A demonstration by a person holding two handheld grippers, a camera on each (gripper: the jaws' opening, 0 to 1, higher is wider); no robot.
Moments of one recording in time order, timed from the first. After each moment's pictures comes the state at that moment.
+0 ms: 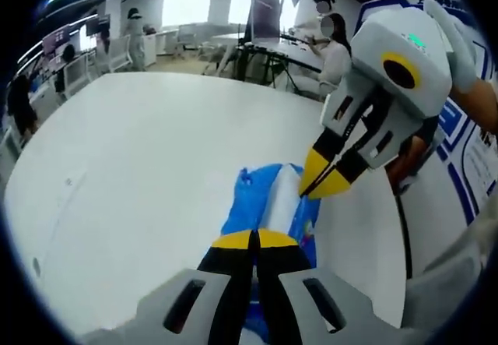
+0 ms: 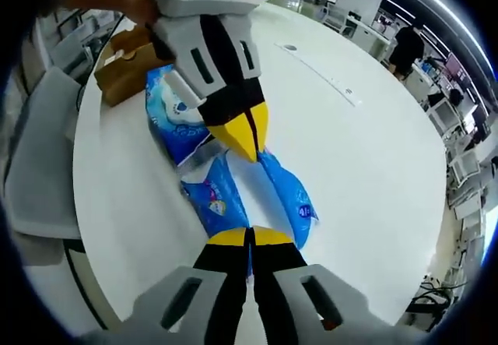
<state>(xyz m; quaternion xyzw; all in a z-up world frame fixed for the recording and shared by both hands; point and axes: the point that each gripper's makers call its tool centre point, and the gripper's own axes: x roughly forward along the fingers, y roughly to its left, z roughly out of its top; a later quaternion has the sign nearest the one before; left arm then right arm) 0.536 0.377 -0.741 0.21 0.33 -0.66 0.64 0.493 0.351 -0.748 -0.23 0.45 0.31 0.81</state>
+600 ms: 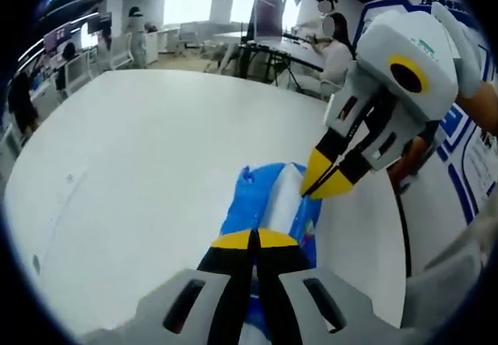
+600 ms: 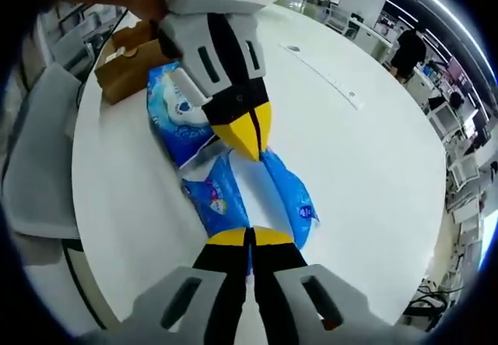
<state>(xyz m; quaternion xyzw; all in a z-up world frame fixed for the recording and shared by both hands) 0.538 0.382 -0.741 0.21 0.34 -0.66 0.64 0.494 0.356 -0.749 -0.24 0.45 0.31 0.80</state>
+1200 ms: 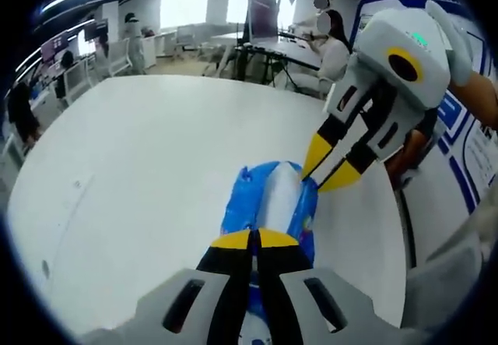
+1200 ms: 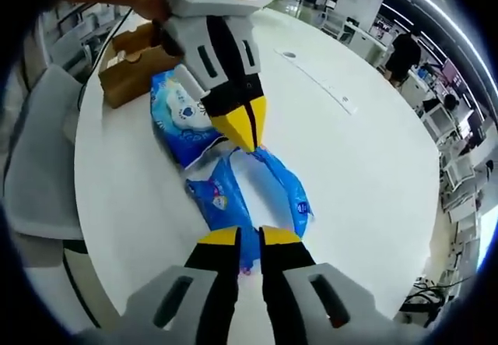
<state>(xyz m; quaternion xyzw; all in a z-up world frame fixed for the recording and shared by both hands) 0.538 0.392 -0.728 0.23 0.32 -0.66 0.64 0.485 0.353 -0.732 -0.24 0.43 0.30 0.82</state>
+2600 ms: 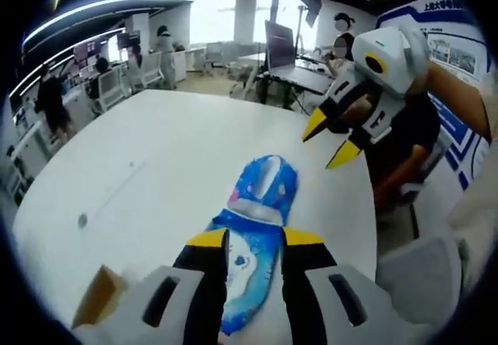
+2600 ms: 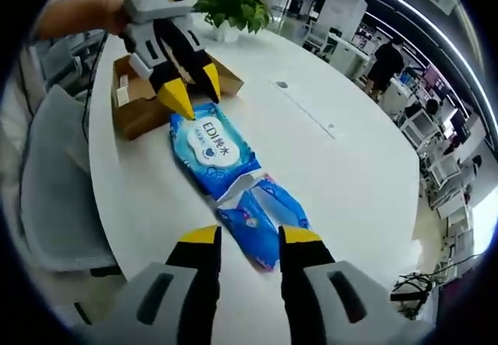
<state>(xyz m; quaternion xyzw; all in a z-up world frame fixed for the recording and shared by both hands) 0.515 0.509 -0.653 0.19 0.29 -0.61 0.71 0.456 0.395 -0.660 -0.24 0.40 0.26 0.85</state>
